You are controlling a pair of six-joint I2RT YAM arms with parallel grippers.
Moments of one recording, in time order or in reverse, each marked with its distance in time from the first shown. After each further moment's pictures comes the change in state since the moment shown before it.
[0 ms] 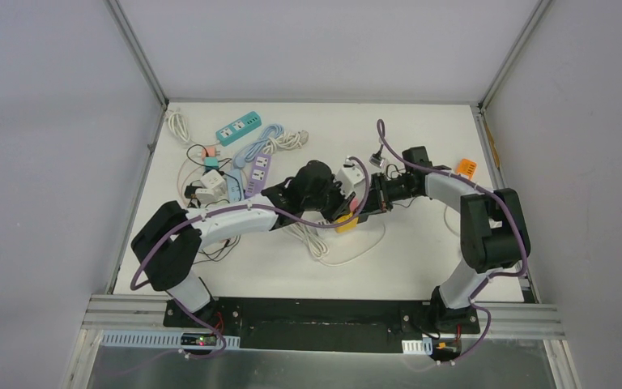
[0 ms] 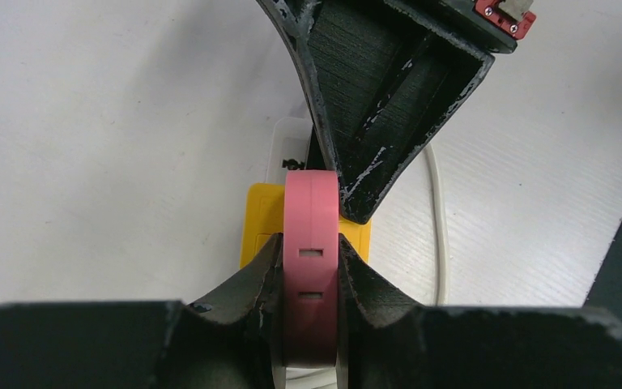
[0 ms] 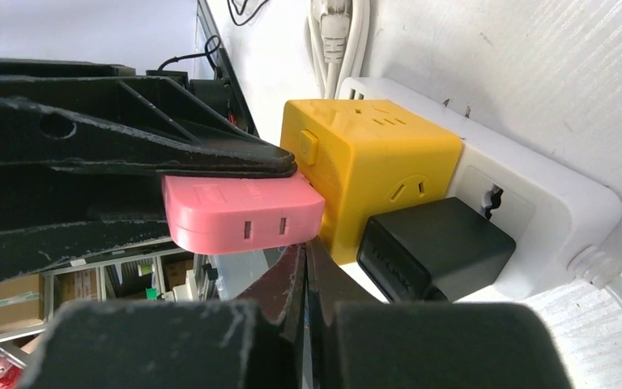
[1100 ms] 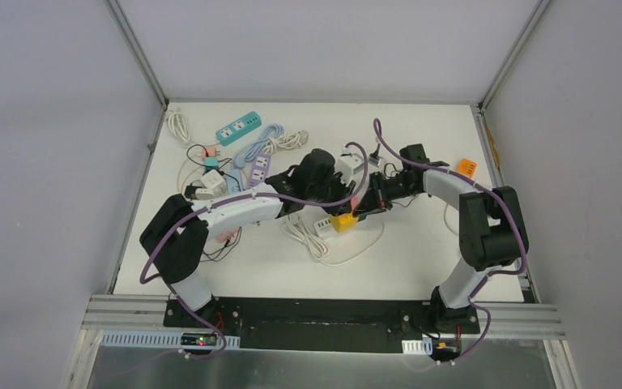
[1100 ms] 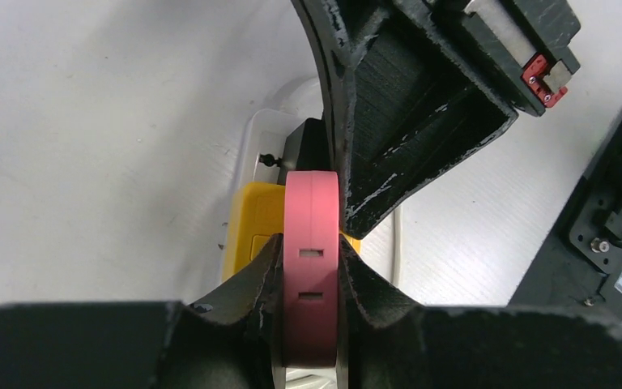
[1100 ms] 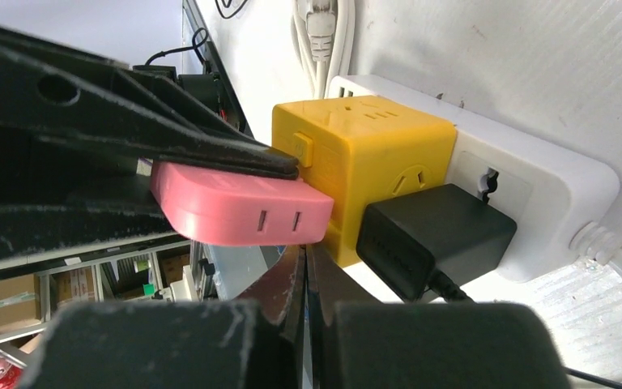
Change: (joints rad) left arm 0.050 0.061 0.103 -0.102 0.073 -0.205; right arm 0.018 0.017 0.052 -0.096 0.047 -0.043
